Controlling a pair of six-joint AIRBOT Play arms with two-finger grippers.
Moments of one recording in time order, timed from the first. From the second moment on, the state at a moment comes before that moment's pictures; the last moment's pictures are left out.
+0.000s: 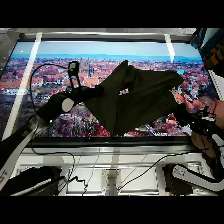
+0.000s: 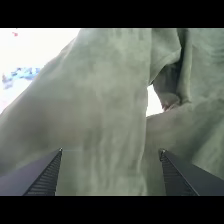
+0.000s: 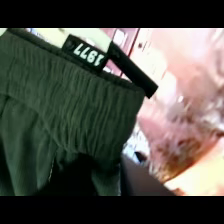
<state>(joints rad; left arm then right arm) -0.50 -1.27 1.01 1.31 -0.36 -1.76 -0.52 -1.28 0.52 -0.42 0.47 1.29</state>
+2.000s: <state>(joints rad) -0.40 -1.86 2.06 1.68 -0.96 -1.63 -0.52 -1.26 0.64 -0.42 0.50 1.16</state>
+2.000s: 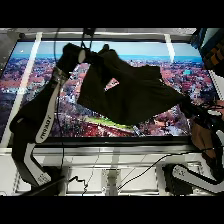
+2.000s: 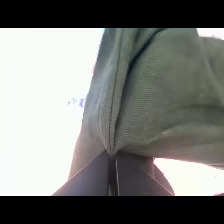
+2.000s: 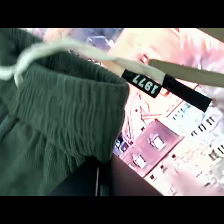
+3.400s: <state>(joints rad) -0.36 -2.05 1.91 1.53 -0.56 -1.91 -0.52 -1.25 0.65 -0.50 0.50 1.15</state>
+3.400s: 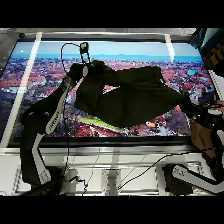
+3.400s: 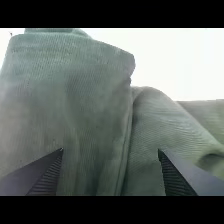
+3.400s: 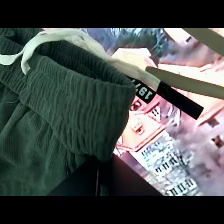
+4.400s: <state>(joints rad) -0.36 -1.93 2.00 1.62 -0.44 -1.90 -0.52 -1.25 0.65 -0.50 0.42 1.20</state>
